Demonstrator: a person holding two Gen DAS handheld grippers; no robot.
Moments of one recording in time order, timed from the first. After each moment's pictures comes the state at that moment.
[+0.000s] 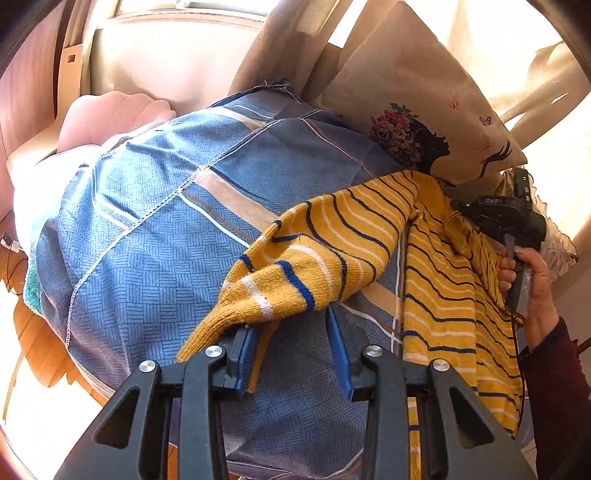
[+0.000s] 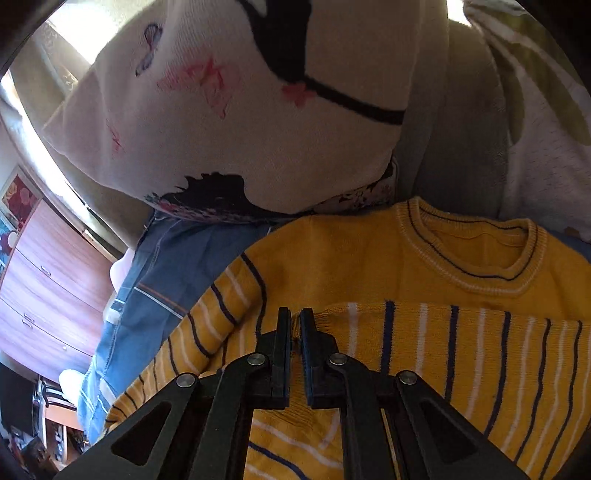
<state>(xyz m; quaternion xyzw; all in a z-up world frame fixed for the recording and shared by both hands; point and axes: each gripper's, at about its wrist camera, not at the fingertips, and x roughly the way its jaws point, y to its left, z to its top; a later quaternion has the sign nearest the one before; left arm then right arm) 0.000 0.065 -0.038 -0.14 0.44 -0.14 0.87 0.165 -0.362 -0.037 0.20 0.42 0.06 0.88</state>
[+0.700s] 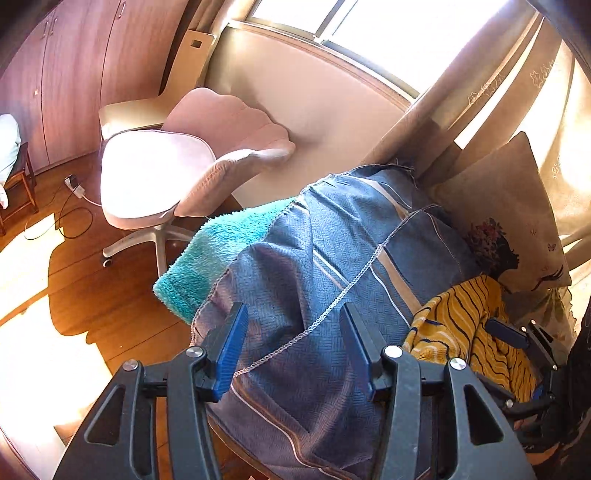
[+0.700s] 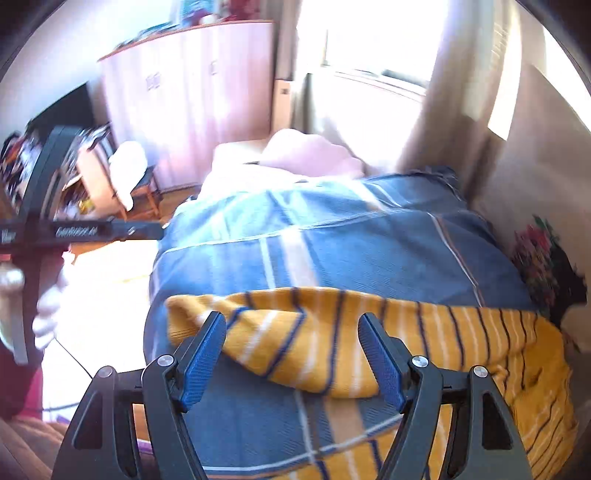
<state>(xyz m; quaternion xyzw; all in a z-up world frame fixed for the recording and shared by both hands) -0.025 0.209 -0.031 -0.26 0.39 0.04 0.88 0.037 -0.063 -0.036 -0.23 0.34 0.37 0.83</state>
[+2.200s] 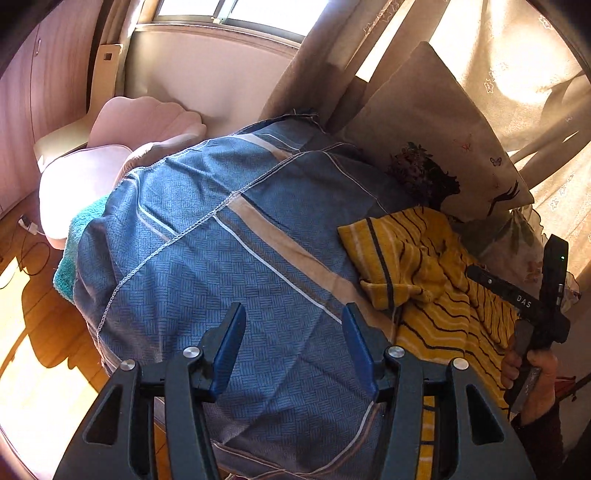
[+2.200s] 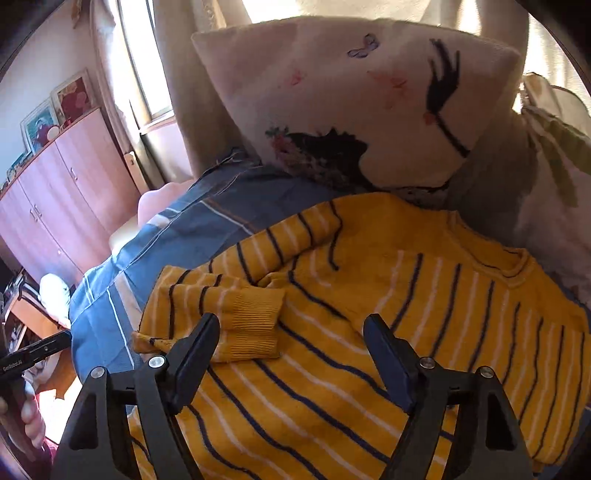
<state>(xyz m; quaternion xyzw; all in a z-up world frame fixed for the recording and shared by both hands) -0.017 0.089 -0.006 -0.18 0.42 -0.08 0.88 0.092 -0.283 -0.027 0.02 0.39 0.15 0.91</state>
